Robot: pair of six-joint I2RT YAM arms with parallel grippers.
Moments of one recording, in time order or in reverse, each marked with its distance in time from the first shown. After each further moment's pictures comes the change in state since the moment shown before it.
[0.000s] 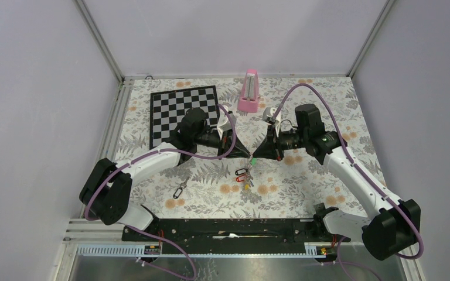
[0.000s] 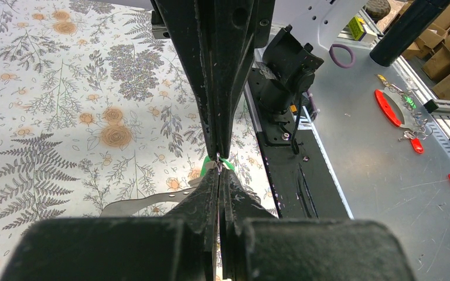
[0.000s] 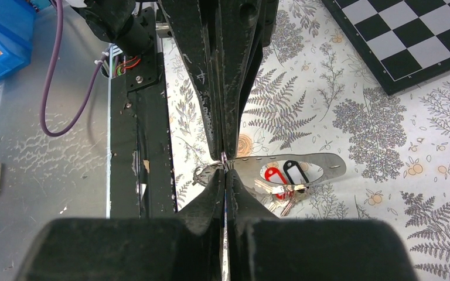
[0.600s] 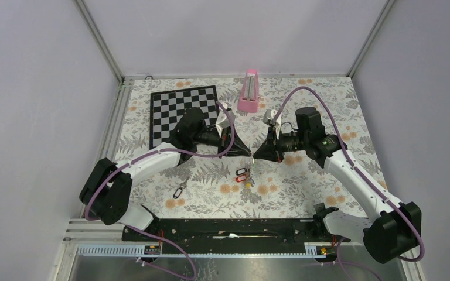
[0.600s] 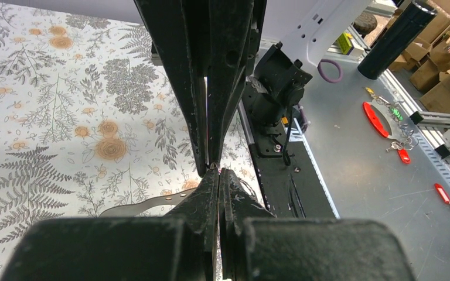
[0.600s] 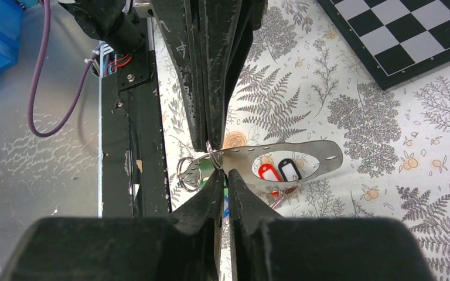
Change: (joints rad) left arm 0.005 0.000 0.000 0.081 0.013 -0.088; right arm 0.002 -0.026 -0.047 0.031 0.031 0.007
